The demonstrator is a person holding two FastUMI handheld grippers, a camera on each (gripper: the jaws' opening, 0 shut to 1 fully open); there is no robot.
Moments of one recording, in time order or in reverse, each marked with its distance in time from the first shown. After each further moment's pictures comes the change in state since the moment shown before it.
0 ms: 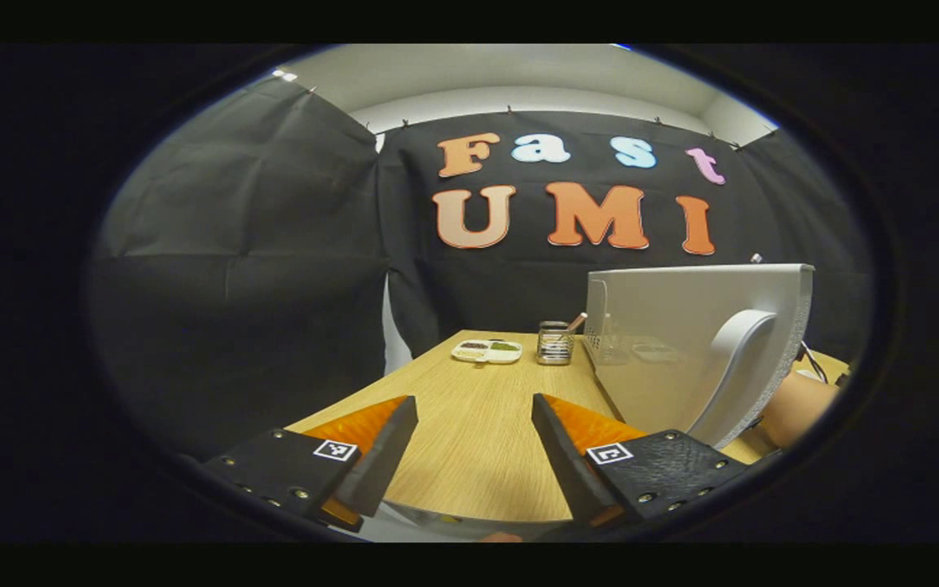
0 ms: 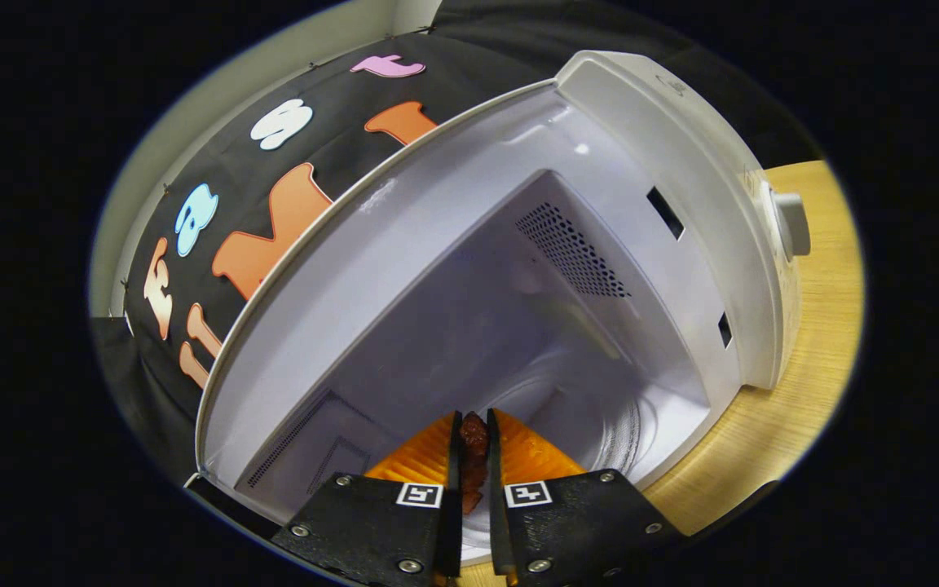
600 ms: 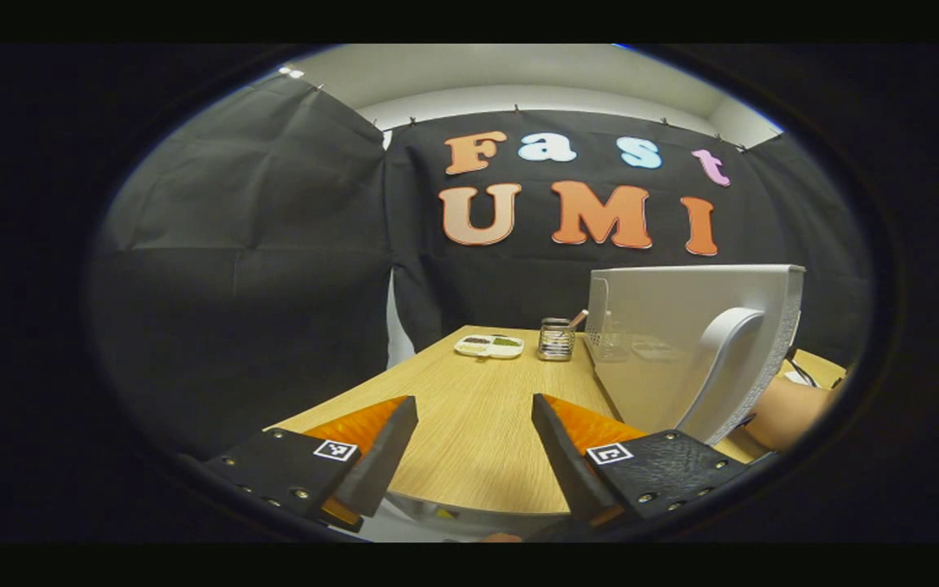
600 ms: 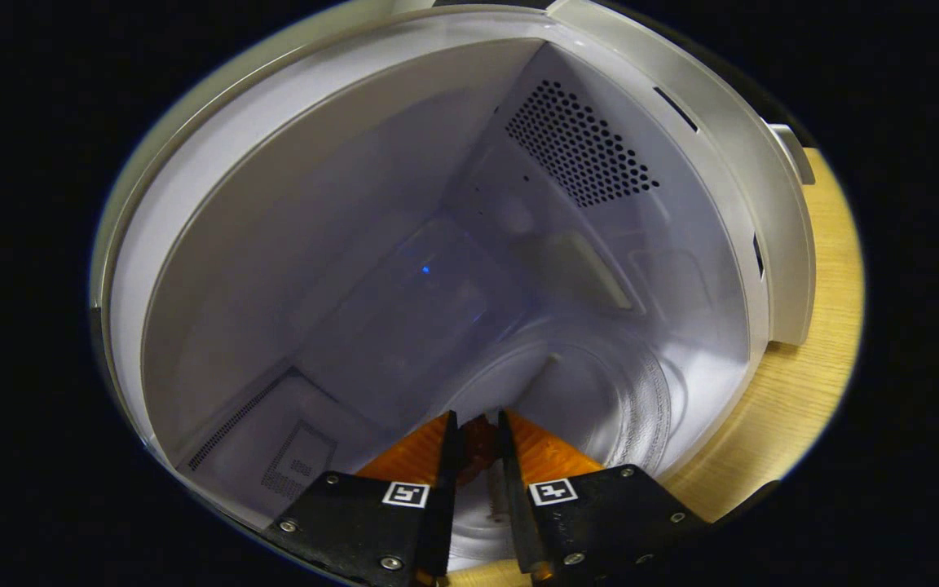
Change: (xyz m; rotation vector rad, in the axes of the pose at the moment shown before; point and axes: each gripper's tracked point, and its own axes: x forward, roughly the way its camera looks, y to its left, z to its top) left arm -0.013 0.000 -0.002 -0.021 0.018 0.012; right arm 0.022 -0.012 -0.043 -0.075 0.070 -0.073
